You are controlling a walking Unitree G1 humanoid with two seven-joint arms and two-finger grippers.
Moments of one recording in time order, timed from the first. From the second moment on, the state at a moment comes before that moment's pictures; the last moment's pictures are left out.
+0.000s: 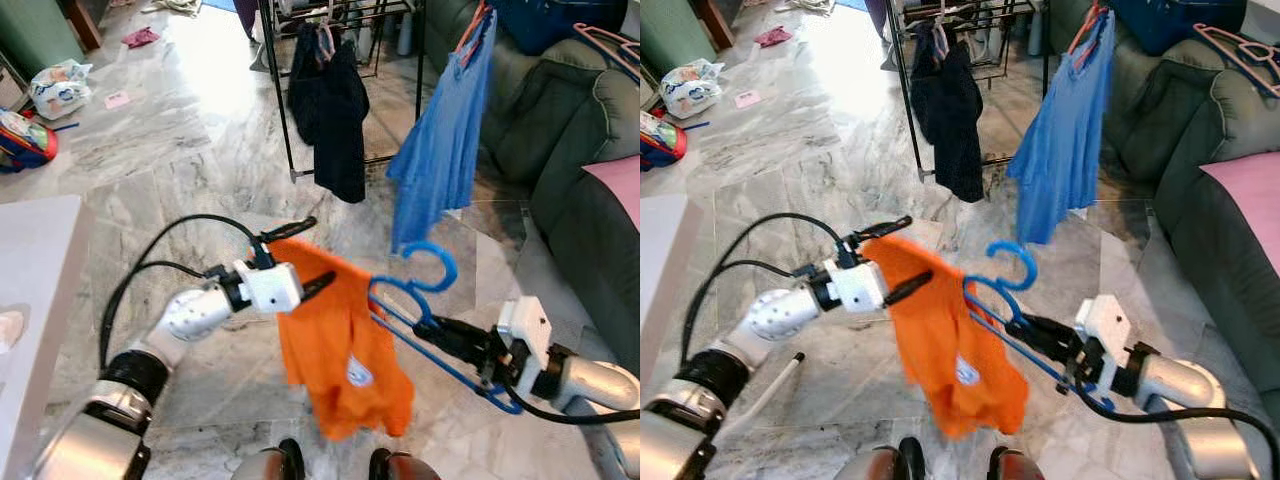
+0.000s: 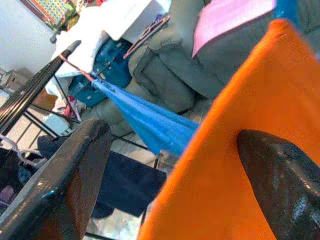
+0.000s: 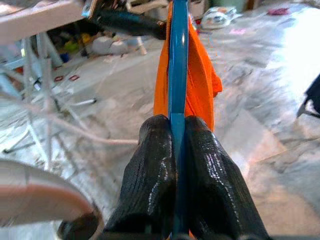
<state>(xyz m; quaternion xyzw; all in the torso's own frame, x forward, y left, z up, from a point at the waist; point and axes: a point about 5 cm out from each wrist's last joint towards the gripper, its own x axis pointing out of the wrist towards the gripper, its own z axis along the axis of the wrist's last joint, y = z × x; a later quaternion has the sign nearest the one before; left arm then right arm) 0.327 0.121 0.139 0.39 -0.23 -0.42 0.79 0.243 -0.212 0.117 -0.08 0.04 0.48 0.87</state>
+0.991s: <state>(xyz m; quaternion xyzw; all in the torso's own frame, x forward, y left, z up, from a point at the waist) 0.329 0.127 0.116 0.43 -0.08 -0.56 0.71 0.248 -0.220 0.135 -0.25 0.04 0.53 0.81</state>
